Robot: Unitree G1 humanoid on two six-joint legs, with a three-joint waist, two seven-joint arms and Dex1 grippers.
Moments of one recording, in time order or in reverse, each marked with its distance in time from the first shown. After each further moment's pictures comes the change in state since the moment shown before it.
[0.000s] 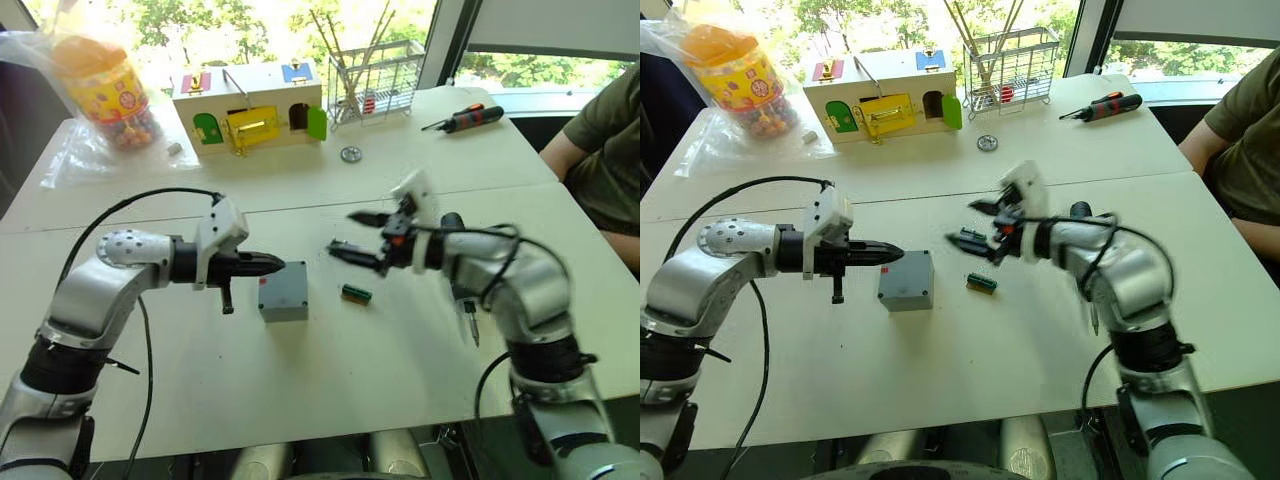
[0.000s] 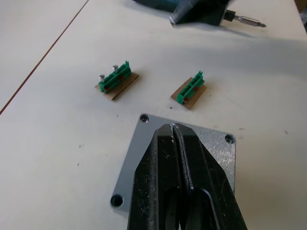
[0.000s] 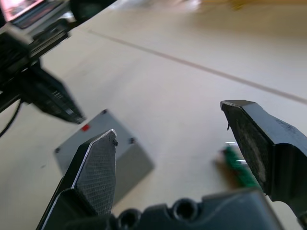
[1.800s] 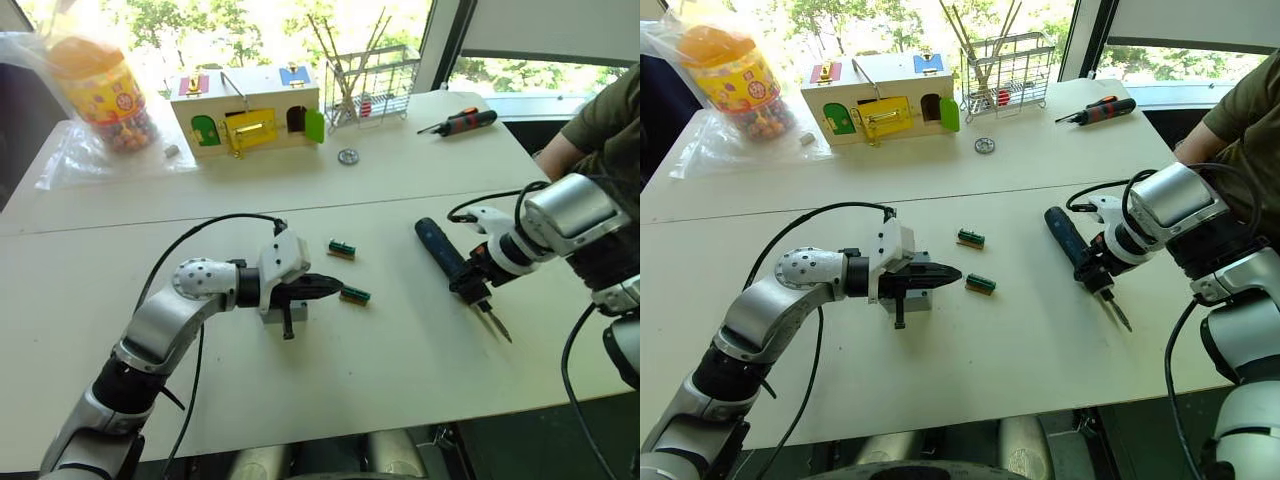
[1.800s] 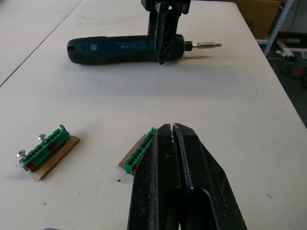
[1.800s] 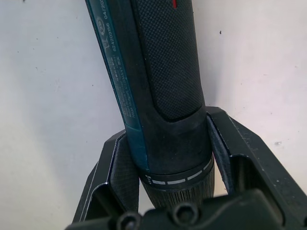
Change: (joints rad) left arm 0.071 -0.206 -0.150 -0.096 0.060 -0.076 0.175; right arm -0.450 -0.314 0.681 0.664 0.064 0.574 0.022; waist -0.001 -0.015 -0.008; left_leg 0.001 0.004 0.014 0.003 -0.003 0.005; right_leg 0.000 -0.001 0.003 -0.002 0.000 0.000
